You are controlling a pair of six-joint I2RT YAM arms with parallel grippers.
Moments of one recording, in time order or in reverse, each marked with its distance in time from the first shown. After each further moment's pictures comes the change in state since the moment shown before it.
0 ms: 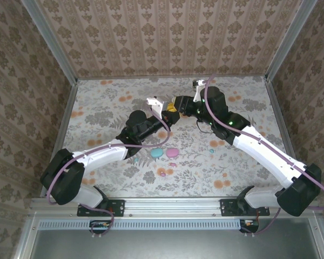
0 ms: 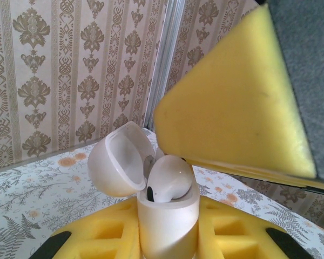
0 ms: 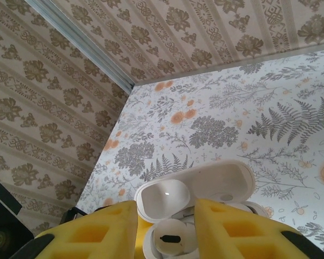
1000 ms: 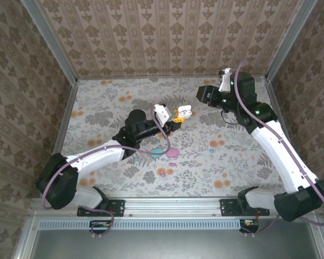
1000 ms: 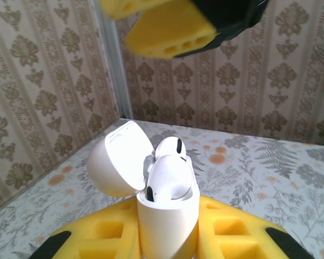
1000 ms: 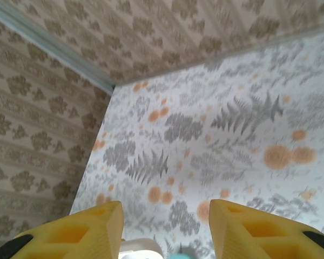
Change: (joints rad) left arm 0.000 -0.060 0.017 -0.174 0.224 0.368; right arm -0.295 -0.027 0.159 -0.318 -0.283 -0.050
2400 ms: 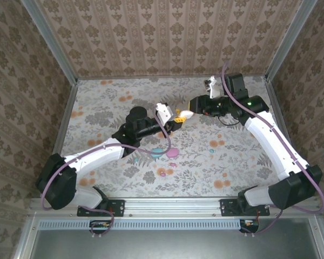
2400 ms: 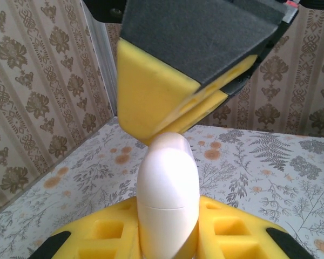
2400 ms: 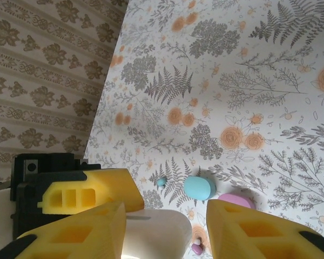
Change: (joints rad) left arm 0.001 -0.002 0.045 -0.078 0.015 0.025; right arm -0.011 0.099 0.044 -0.192 -0.271 -0.110
